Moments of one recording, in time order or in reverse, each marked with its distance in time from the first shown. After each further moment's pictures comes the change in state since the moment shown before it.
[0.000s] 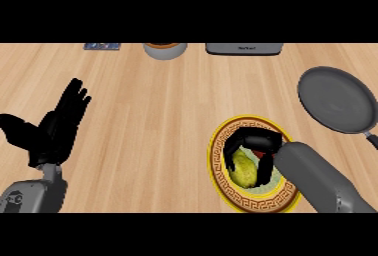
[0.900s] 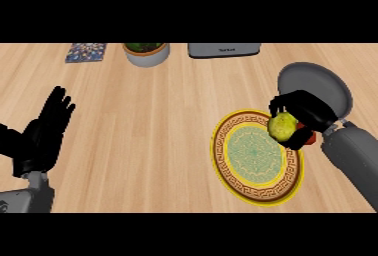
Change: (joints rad) left arm 0.056 0.021 0.055 -0.015 -0.003 0.018 0.018; right arm 0.001 -0.259 -0.110 -0.125 0.200 -0.463 0.514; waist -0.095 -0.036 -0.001
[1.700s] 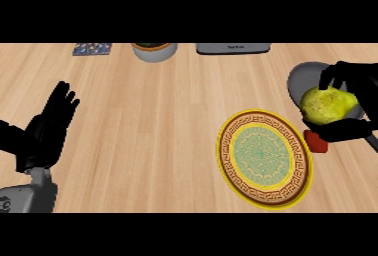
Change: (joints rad) left arm -0.028 -0.011 -0.005 -0.003 0.004 -0.020 -0.003; right arm 0.183 -0.292 -0.247 -0.766 -0.010 -0.017 0.568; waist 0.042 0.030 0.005
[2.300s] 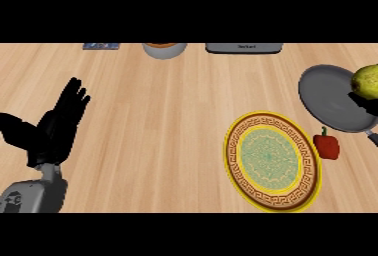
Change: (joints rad) left arm -0.030 -0.034 -0.027 0.000 -0.017 -0.013 0.009; right arm 0.004 0.032 -0.292 0.357 -0.069 -0.001 -0.259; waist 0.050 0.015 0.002
